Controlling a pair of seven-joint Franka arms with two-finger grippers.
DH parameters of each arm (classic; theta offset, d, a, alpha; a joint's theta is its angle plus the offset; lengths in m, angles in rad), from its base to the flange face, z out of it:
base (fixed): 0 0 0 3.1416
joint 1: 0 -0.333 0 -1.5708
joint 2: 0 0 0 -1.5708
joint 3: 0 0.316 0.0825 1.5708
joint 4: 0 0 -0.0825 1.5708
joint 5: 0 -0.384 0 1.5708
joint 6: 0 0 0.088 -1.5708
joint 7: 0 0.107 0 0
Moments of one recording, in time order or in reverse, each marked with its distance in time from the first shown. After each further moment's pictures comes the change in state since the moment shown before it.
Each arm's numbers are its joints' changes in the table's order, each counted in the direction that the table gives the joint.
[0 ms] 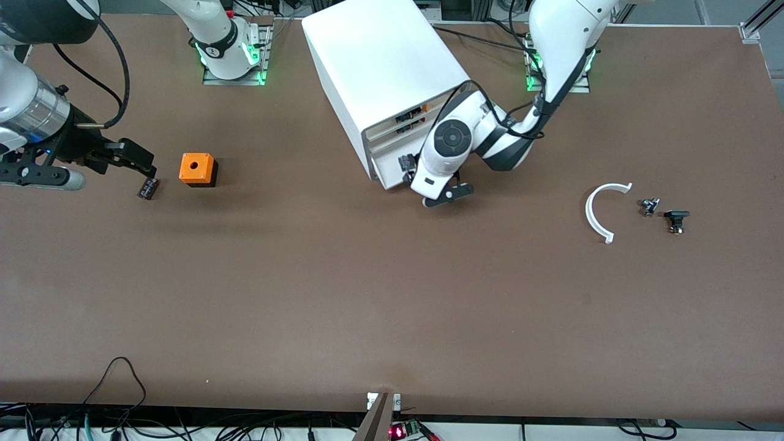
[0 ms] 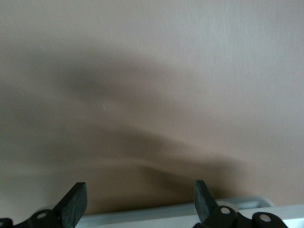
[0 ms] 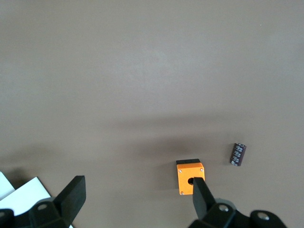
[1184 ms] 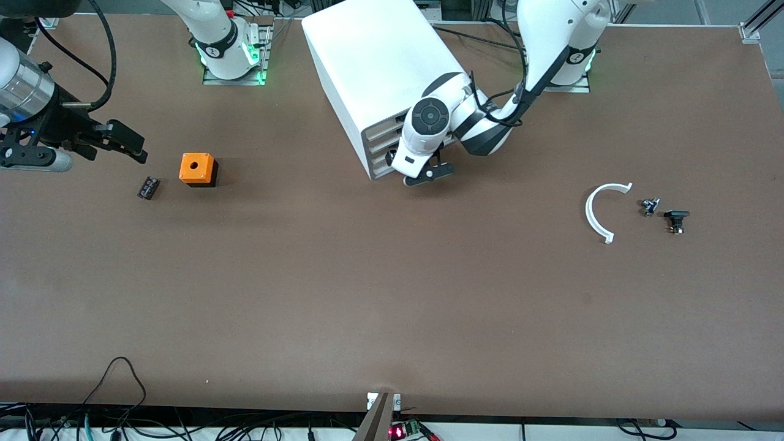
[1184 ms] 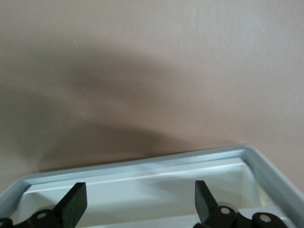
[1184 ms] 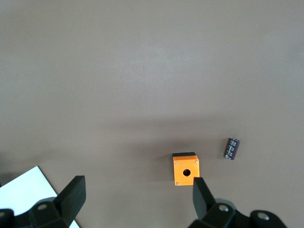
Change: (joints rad) left arm -0.018 0.006 -0.083 0.009 -0.002 0.025 -0.067; right arm 0.023 0.034 0.021 0.017 0.002 0.057 -0.041
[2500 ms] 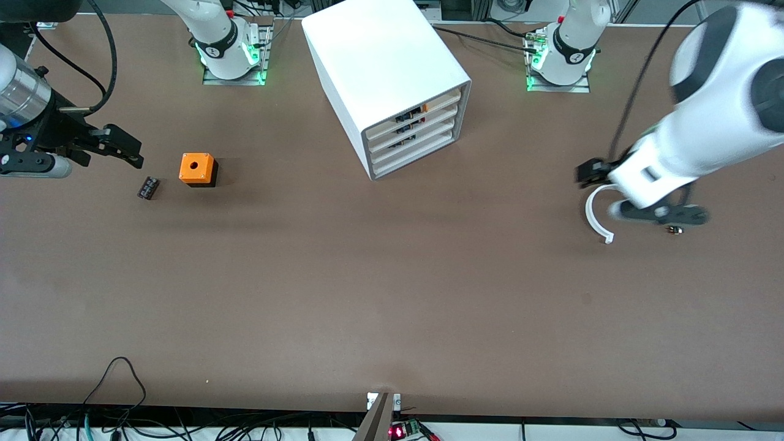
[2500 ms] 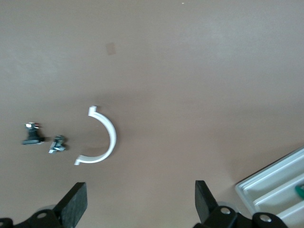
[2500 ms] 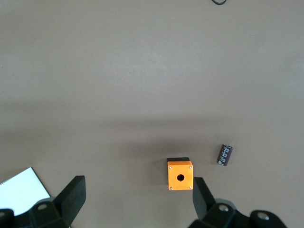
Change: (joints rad) left arm -0.407 0.326 0.240 0.466 -0.049 0.763 1.086; right arm -0.001 -0.052 0.012 0.079 0.032 0.024 -0.010
